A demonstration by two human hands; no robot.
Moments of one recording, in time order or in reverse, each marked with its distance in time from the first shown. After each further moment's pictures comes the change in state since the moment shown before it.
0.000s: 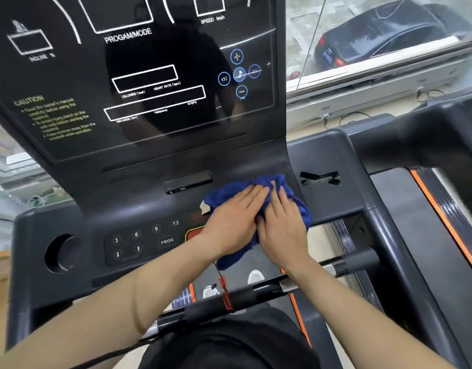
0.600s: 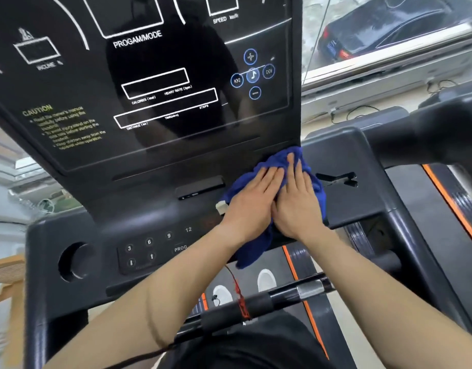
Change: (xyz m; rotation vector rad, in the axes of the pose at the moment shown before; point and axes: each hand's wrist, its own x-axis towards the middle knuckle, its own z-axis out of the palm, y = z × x) left_hand 0.035 -0.007 -0.013 -0.067 -0.063 -0.079; right_hand 0.062 0.009 -0.010 -0.151 -0.154 0.007
